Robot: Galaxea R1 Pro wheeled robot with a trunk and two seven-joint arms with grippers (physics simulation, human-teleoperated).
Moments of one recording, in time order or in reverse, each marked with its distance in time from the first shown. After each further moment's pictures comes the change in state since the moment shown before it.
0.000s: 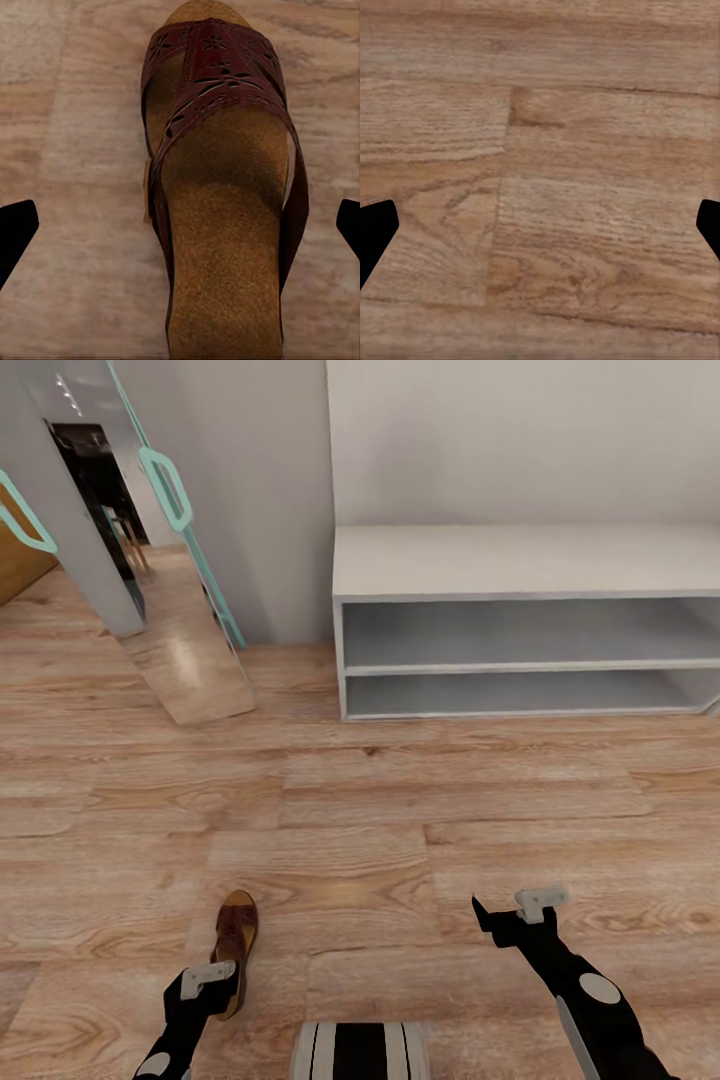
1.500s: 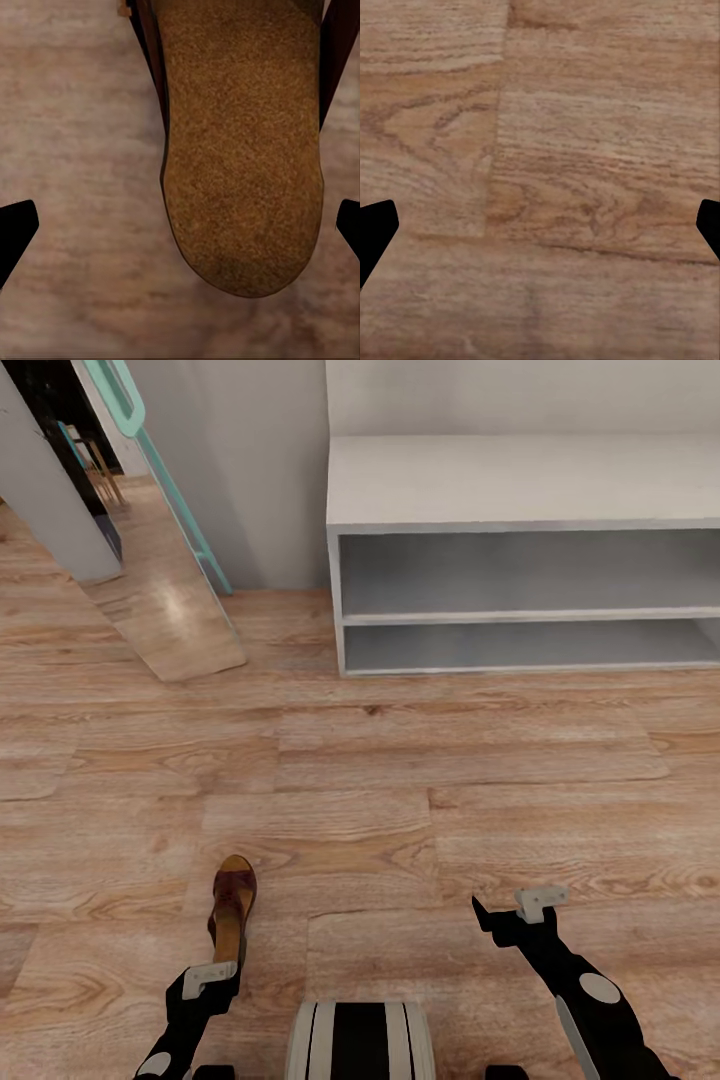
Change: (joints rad) left arm 0.000 0.000 -0.009 -0.001 -0.011 0.000 -0.004; right arm 0.000 0.000 0.000 0.000 0.000 0.000 0.000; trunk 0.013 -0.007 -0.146
